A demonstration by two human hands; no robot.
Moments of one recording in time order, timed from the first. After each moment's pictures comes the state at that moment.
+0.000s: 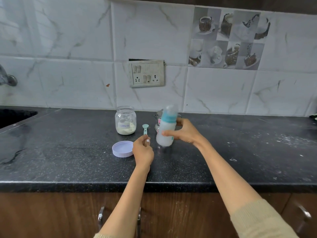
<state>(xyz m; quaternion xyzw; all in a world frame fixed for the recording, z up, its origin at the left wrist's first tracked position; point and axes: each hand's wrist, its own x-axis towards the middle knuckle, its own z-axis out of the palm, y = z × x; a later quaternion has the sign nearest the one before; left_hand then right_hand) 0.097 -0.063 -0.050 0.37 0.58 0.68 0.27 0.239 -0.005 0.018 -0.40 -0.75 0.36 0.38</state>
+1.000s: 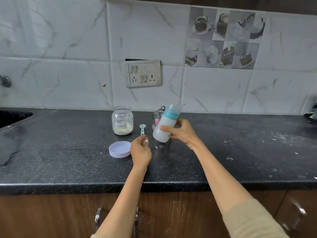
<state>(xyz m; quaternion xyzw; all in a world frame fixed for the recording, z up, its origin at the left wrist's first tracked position) 0.098 -0.068 -0.047 0.40 0.59 0.65 0.25 0.238 -0.006 0.014 -0.40 -0.71 0.40 0.42</state>
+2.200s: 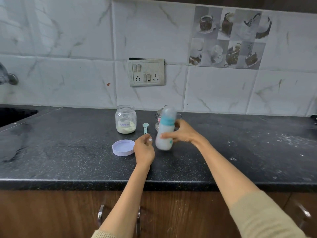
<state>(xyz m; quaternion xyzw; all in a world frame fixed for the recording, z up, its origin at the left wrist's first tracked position) 0.099 -0.069 -0.046 0.40 0.59 0.65 0.25 0.234 -0.006 0.016 -0.41 -0.75 0.39 0.36</state>
